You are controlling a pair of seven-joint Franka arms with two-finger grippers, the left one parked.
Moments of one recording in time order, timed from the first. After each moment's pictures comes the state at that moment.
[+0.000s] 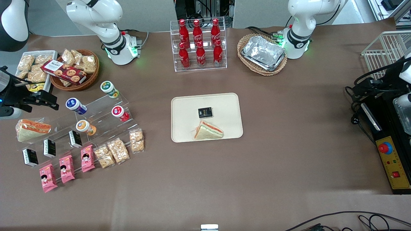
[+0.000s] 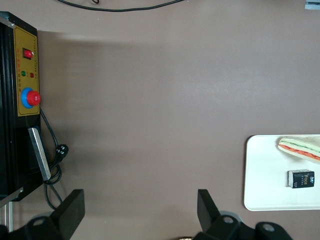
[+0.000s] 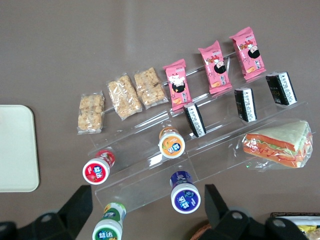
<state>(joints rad) -0.02 -0.02 -0.04 -1.68 -0.01 1.65 -0.10</state>
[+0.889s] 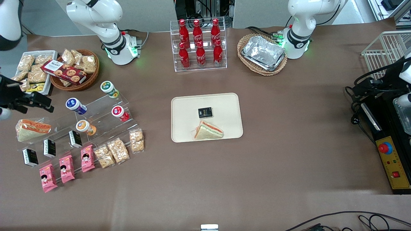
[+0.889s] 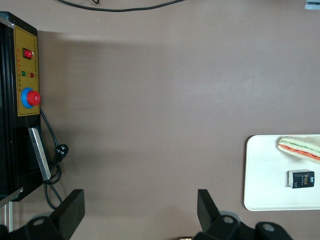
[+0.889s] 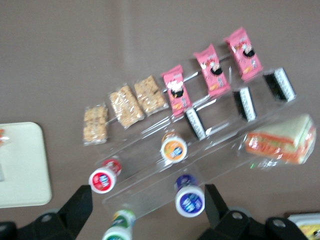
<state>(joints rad) -0.03 -0.04 -0.06 -1.68 0.03 1.67 -0.04</state>
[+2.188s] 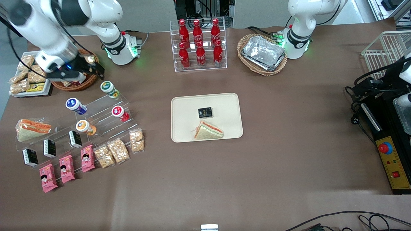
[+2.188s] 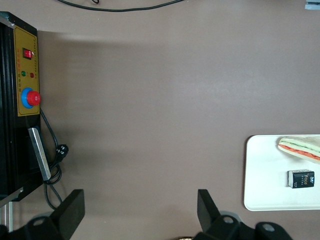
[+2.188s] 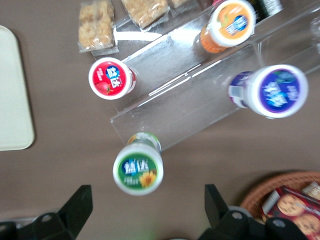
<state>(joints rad) 0.02 -0.58 0.06 -2.59 0.06 1.98 0.08</state>
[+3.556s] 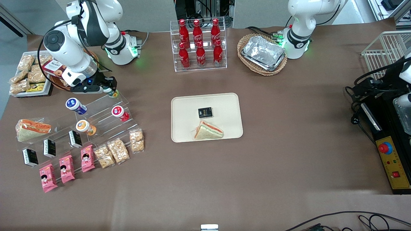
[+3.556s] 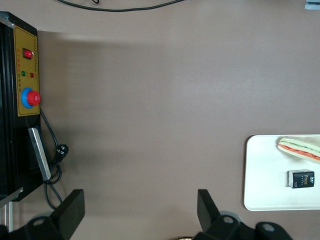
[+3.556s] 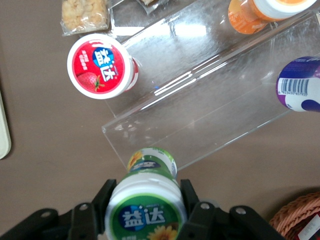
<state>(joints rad) 0.07 -0.48 0.06 -2.72 0.06 2.21 0.12</state>
